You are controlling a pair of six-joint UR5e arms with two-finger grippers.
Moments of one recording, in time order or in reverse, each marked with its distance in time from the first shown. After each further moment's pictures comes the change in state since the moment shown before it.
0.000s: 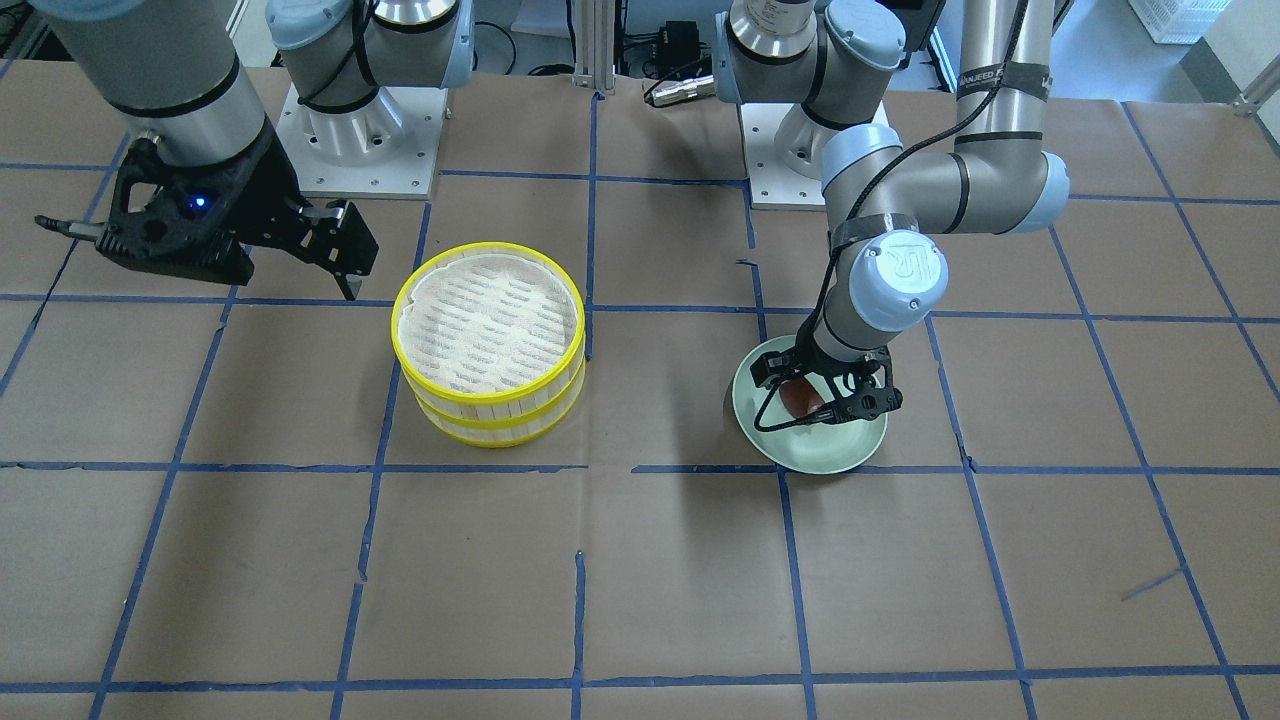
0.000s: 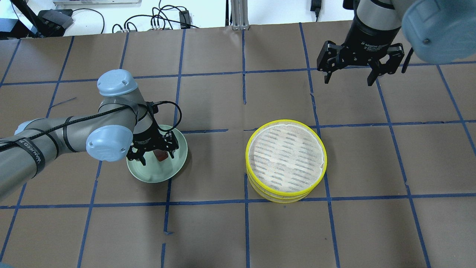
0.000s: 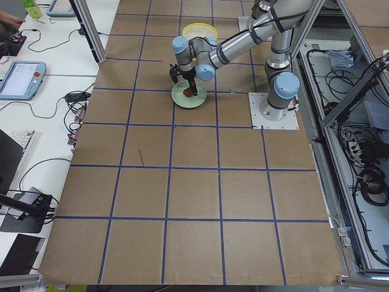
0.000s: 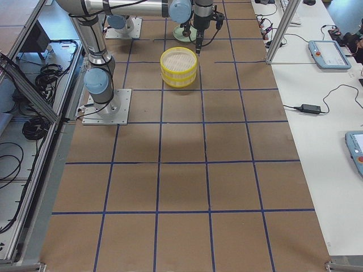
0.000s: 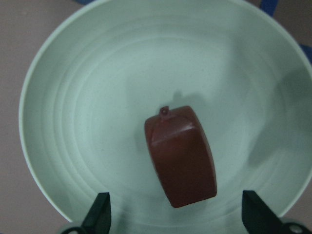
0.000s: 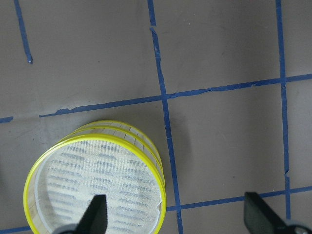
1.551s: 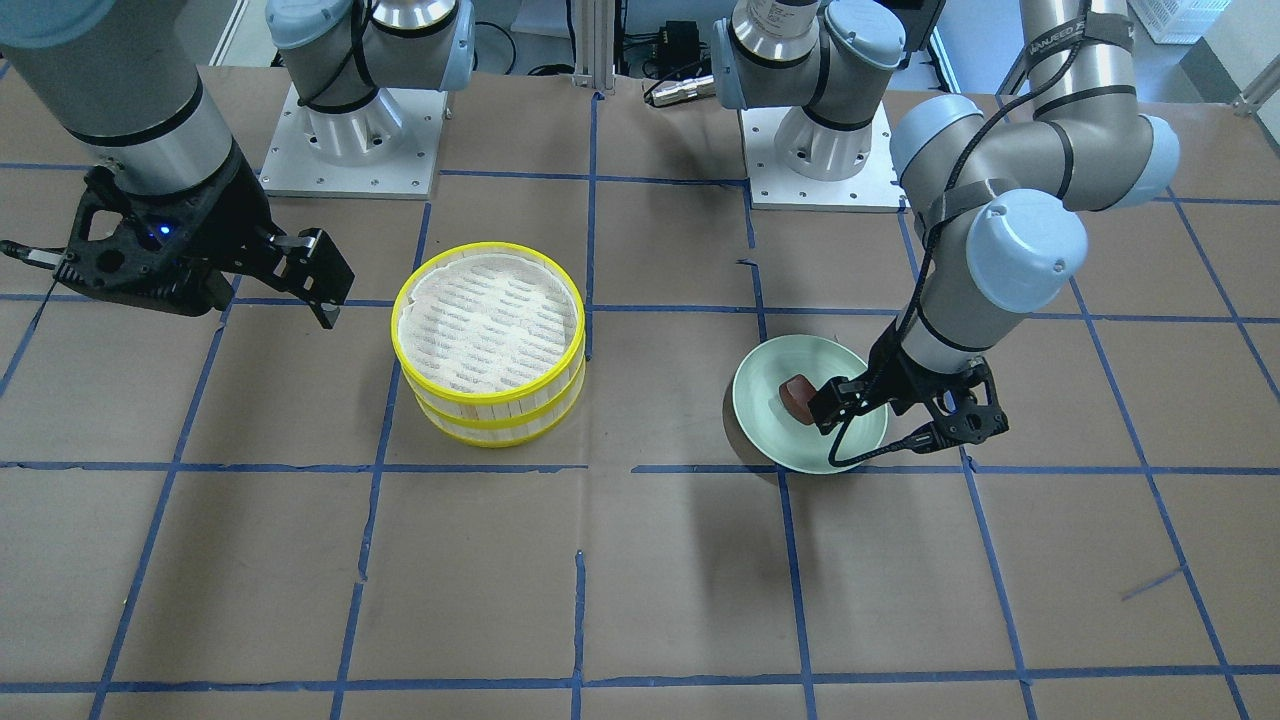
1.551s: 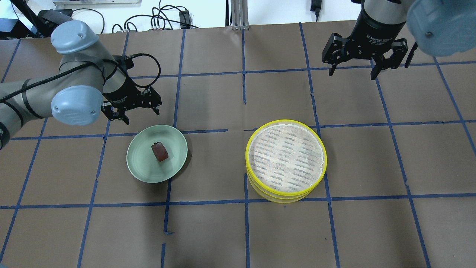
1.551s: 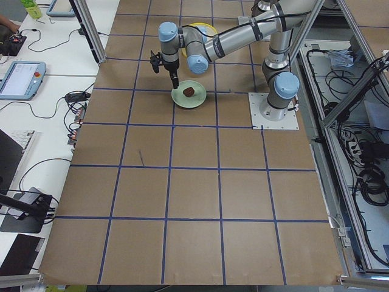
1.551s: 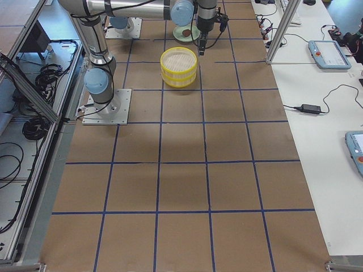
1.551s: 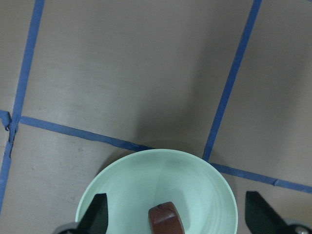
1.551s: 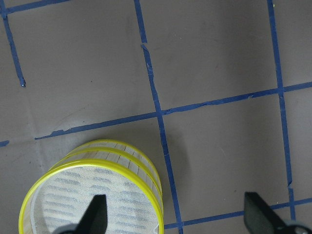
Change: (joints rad) left arm 0.060 0.025 0.178 -0.028 -0.045 0.039; right arm -0.048 0.055 -0.007 -0.040 0.017 0.010
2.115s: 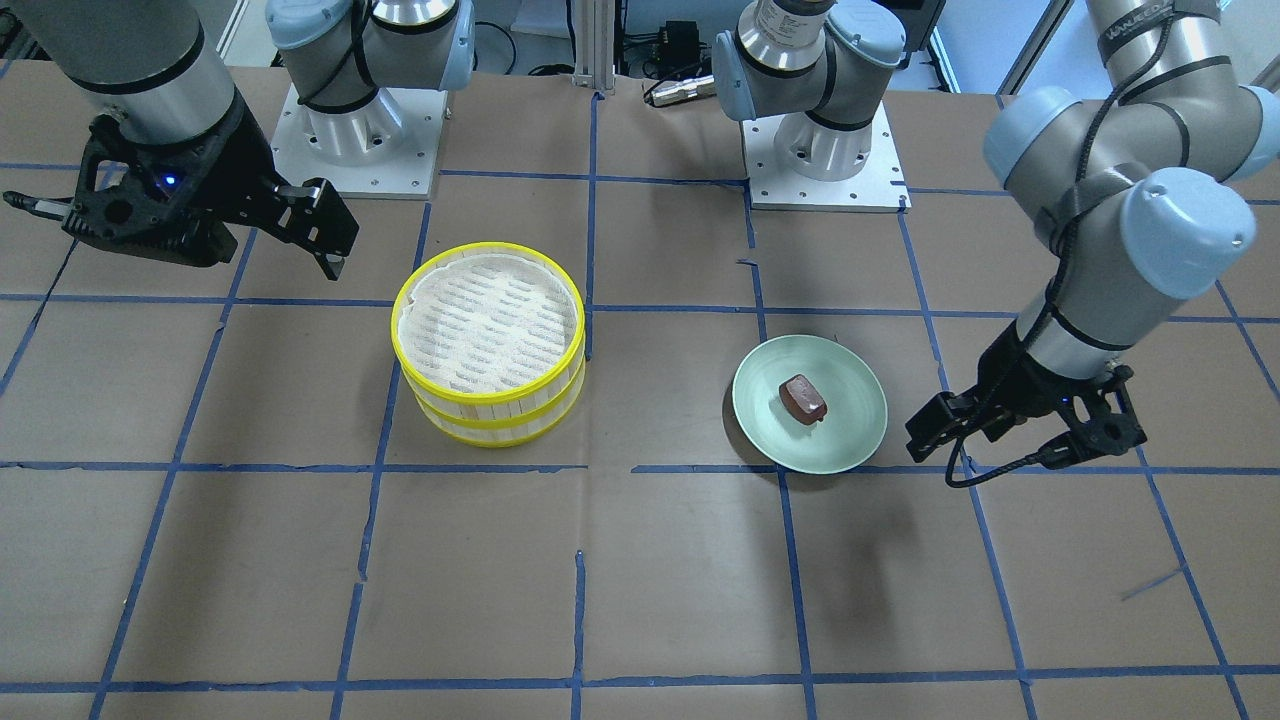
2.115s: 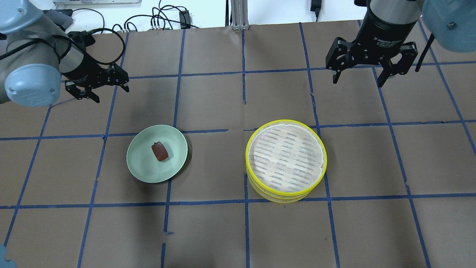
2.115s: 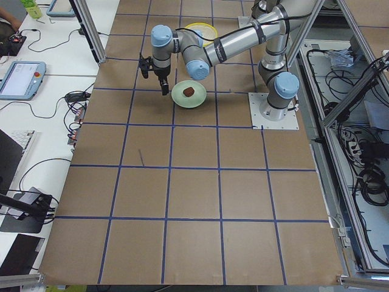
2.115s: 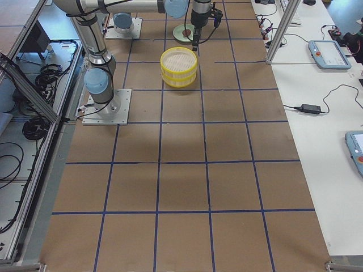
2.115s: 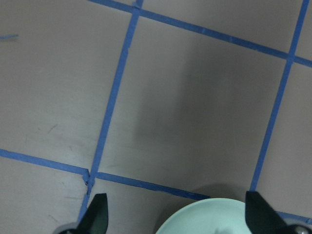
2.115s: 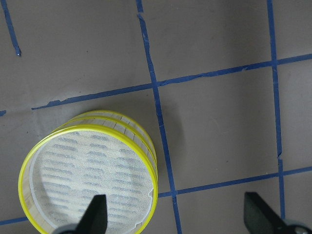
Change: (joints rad) left arm 0.124 -0.003 0.109 -0.001 -0.066 0.100; right arm 0.002 -0.044 -0.022 0.114 -0.005 -0.007
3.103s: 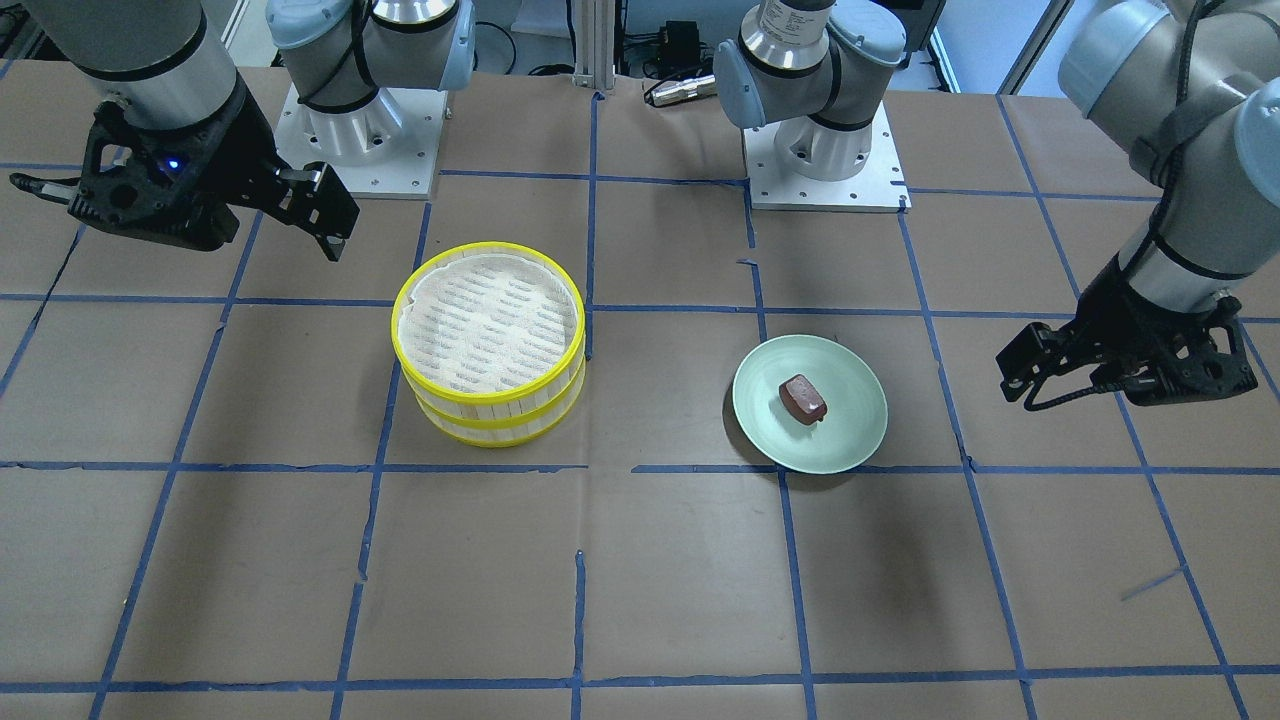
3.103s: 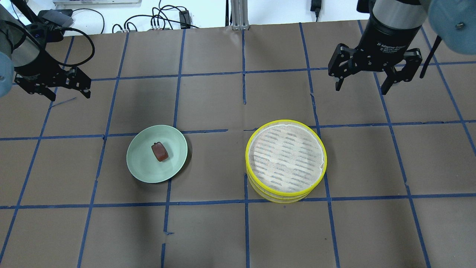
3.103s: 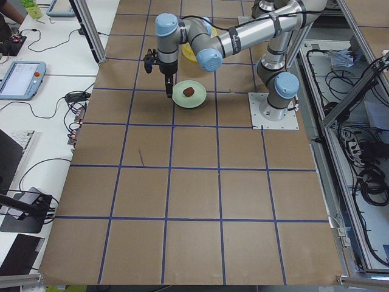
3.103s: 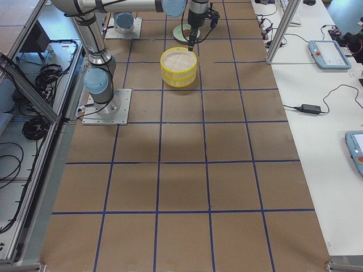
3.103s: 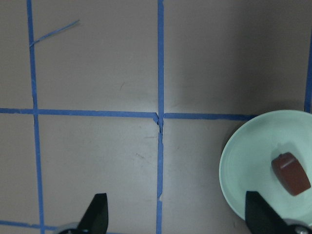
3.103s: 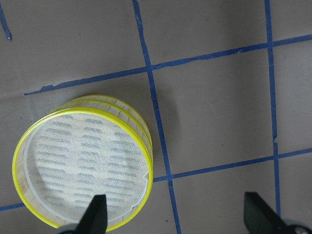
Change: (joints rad) left arm 0.128 0.065 0.067 -0.118 0.104 0.328; right arm -0.003 -0.017 0.005 0.052 -0.006 0.005
